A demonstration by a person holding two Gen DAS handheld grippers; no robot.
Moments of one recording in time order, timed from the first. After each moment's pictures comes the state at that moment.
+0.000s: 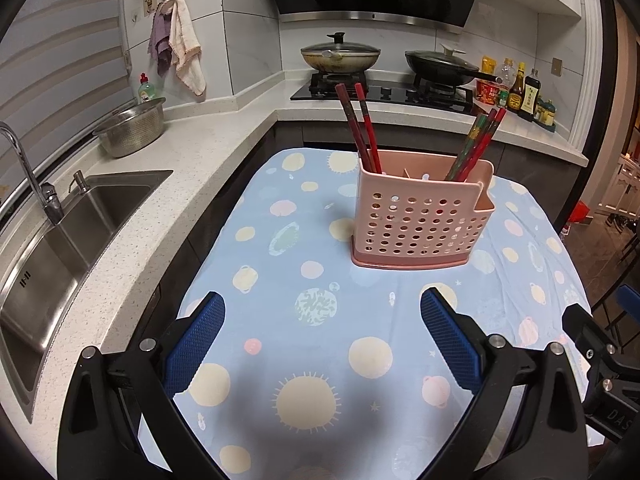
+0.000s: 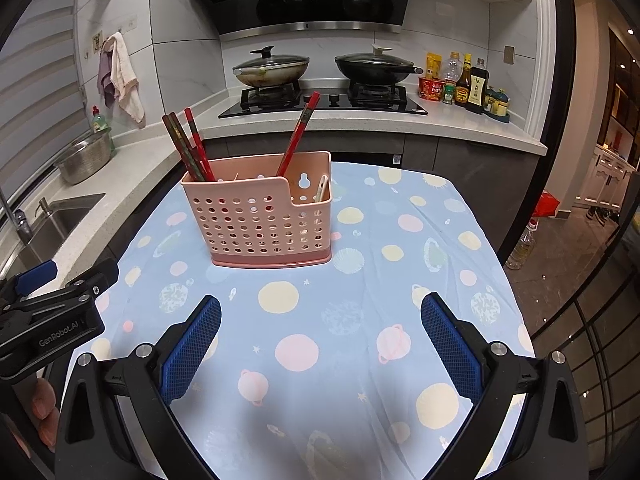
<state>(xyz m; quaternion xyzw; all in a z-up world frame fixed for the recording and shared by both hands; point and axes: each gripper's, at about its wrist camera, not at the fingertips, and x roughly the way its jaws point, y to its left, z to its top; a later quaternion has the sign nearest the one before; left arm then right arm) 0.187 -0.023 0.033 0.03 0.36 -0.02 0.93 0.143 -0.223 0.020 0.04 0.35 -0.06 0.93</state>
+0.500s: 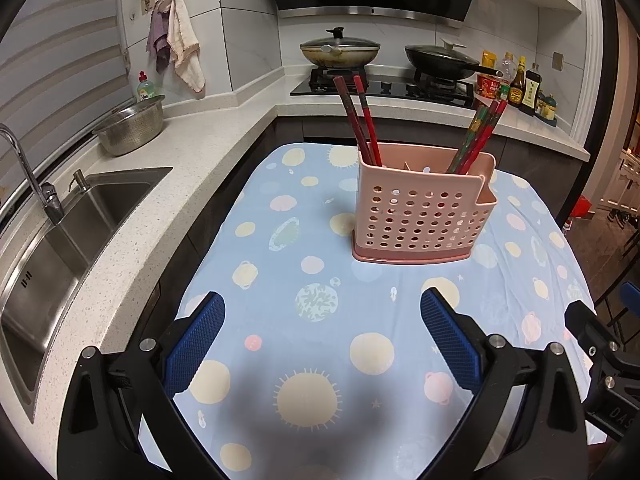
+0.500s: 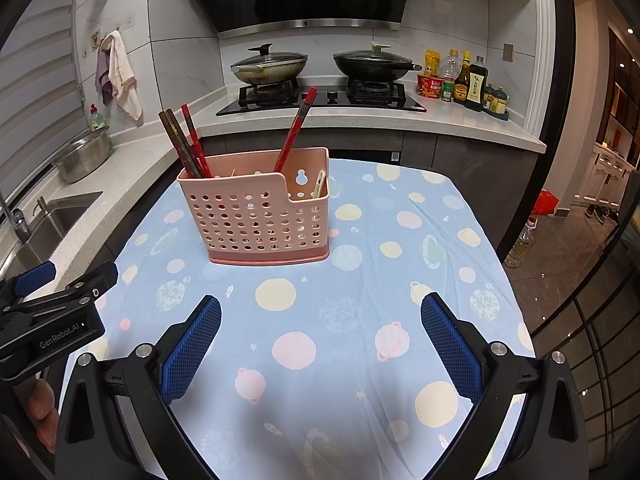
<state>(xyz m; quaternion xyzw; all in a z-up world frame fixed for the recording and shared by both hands) 0.189 -0.025 0.030 0.03 0.36 -0.02 0.93 0.143 -0.225 0.017 0.04 0.35 -0.06 0.93</state>
